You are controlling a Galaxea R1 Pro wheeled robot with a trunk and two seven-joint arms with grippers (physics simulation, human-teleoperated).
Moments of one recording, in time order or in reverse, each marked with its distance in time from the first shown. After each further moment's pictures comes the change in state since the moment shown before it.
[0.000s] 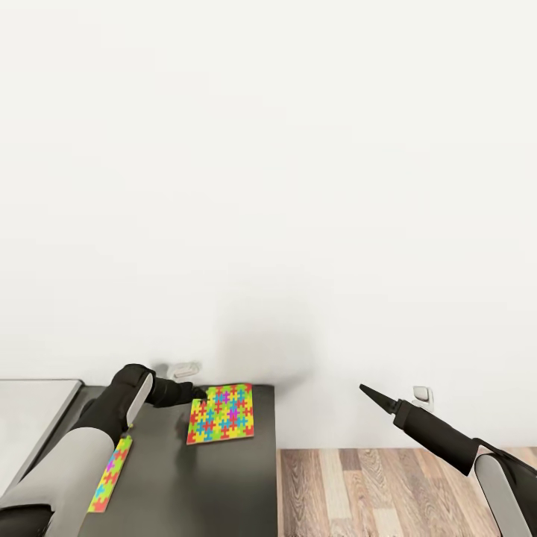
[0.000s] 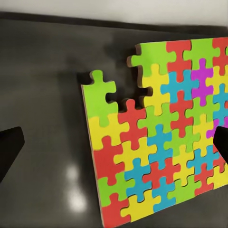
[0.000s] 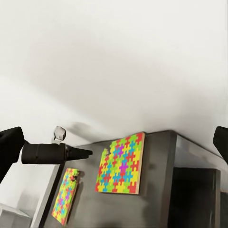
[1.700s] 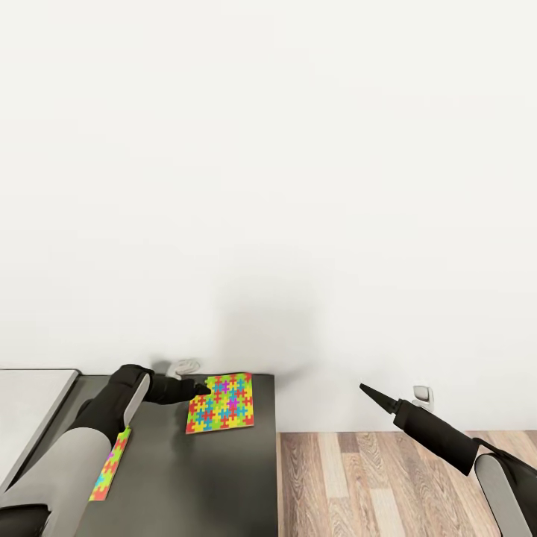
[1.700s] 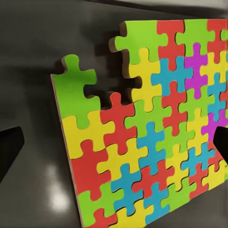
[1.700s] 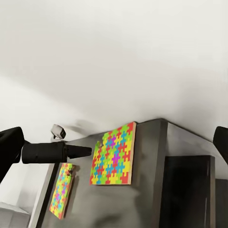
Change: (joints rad) left arm 0.000 0.013 0.003 0.005 0.002 -0.045 -0.125; right arm 0.000 0.000 0.000 -0.001 -0.004 -0.001 0.003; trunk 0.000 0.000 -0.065
